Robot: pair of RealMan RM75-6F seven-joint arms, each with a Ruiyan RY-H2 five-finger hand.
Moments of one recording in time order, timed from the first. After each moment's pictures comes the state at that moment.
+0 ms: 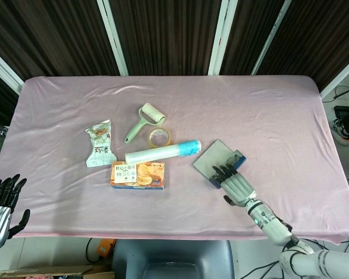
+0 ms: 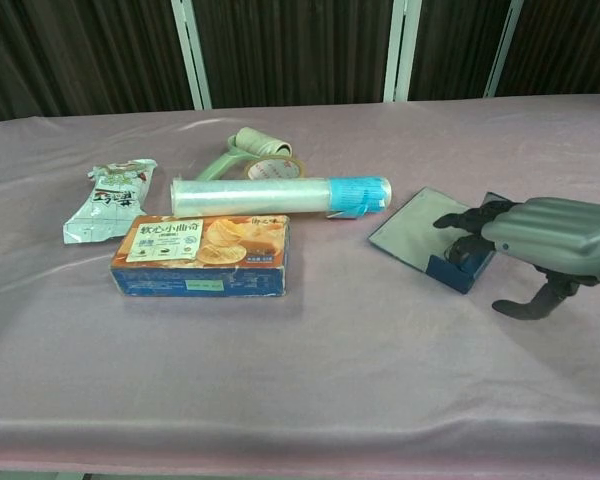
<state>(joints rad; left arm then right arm) -0.05 -1.11 0.00 -1.56 1.63 1.59 0.03 0.60 -1.41 -0.03 -1.53 -1.30 0.93 -0.49</state>
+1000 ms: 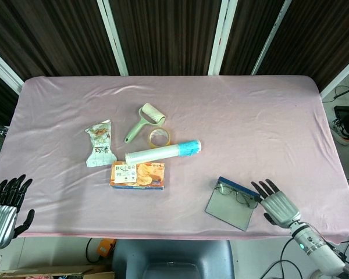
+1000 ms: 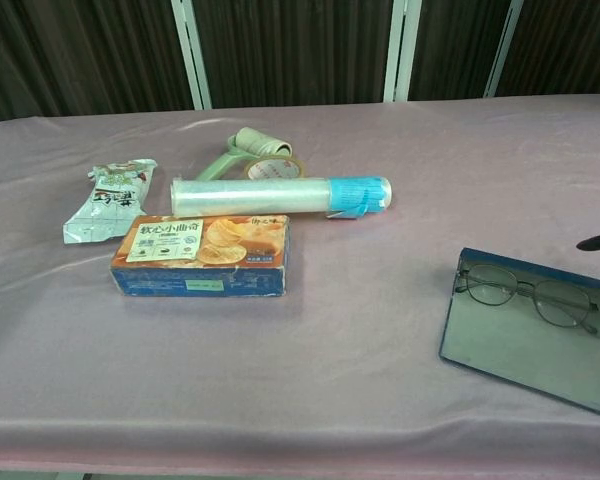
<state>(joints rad) -0.06 -1.13 0.00 -1.57 1.63 1.56 0.08 0.41 -1.20 -0.18 -1.50 -1.49 1.09 -0.37</state>
